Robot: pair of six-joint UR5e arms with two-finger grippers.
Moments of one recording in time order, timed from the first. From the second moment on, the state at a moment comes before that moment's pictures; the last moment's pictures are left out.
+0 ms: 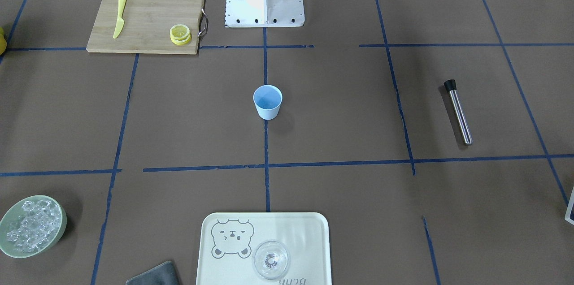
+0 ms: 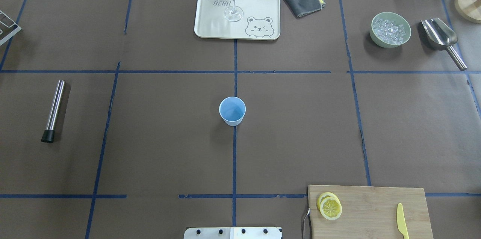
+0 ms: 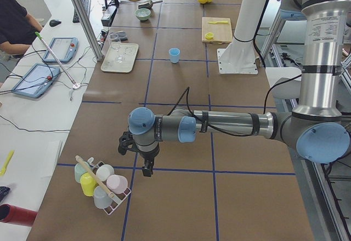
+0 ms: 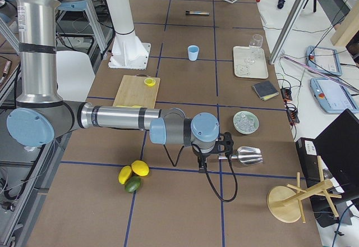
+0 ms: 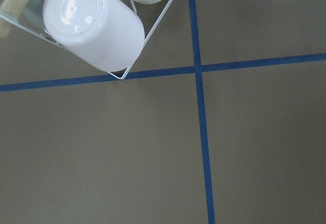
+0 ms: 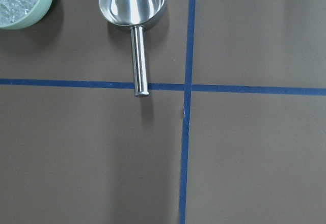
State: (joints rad) left arm -1.56 -1.56 -1.61 -1.56 -2.33 0.08; right arm 1.61 -1.61 1.61 -1.52 2.46 -0.02
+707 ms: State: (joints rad) left arm -1.56 -1.56 -1.63 -1.57 -2.34 0.08; right arm 1.61 -1.61 1.65 -1.52 2.45 -0.01
